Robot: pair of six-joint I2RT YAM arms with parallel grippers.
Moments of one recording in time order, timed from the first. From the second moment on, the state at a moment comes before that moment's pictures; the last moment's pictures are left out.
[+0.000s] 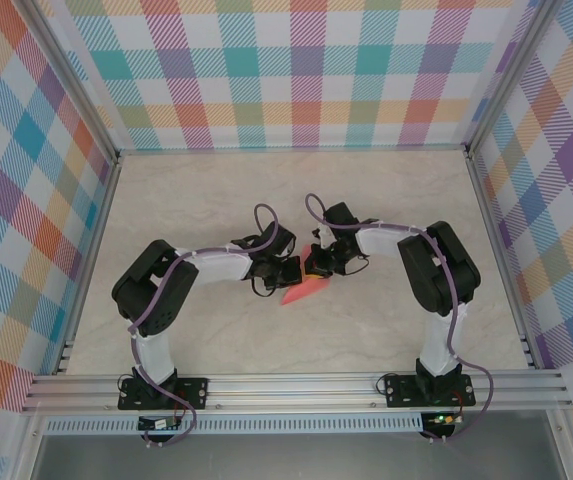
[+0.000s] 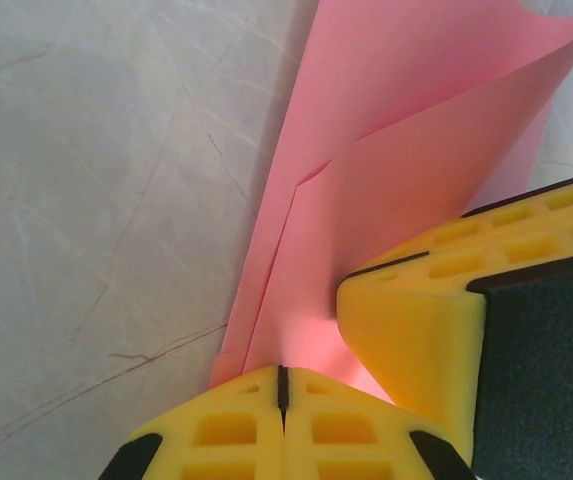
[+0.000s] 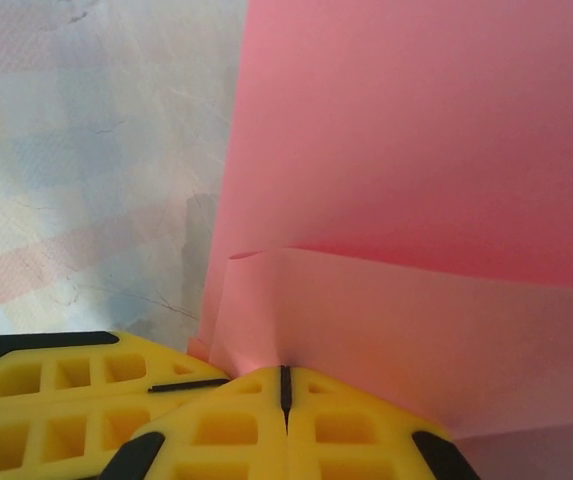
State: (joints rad) left arm -0.72 1.86 1.05 -0.25 0.26 -0.81; right arm 0.52 1.94 1.11 -0.41 -0.58 0.53
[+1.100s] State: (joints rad) left arm -0.72 1.88 1.10 -0.32 0.25 -0.79; right arm 0.48 1.86 1.03 -0.29 -0.58 0.53
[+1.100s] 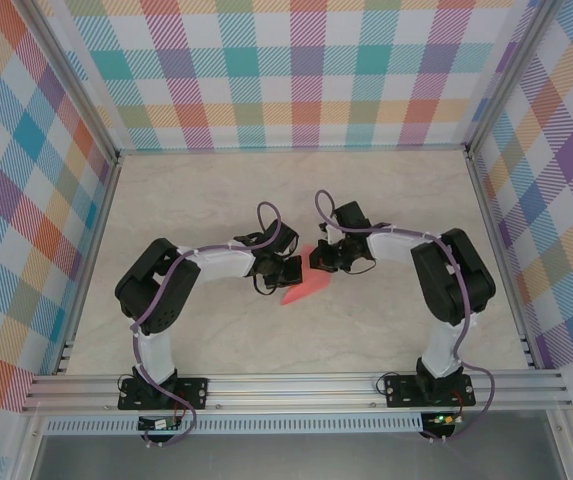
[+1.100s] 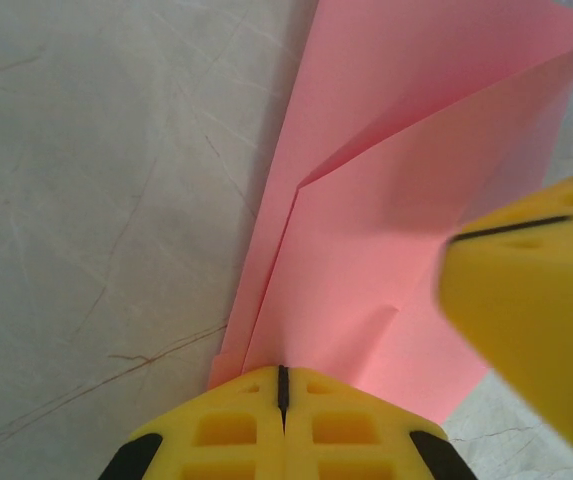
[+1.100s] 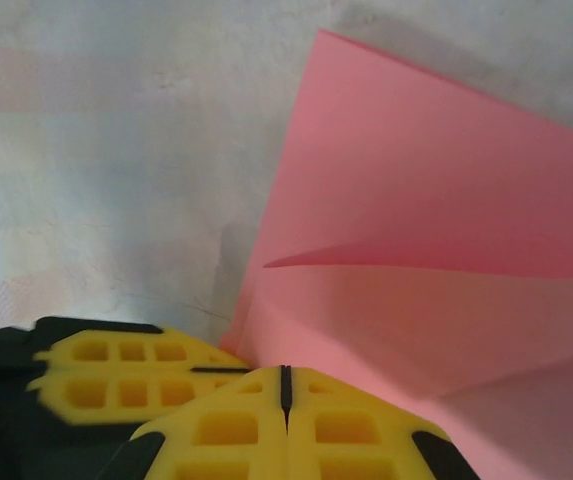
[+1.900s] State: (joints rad) left arm -0.72 1.88 1.10 -0.33 0.25 -0.78; right arm 0.25 1.96 1.13 -0.32 -0.57 0.64
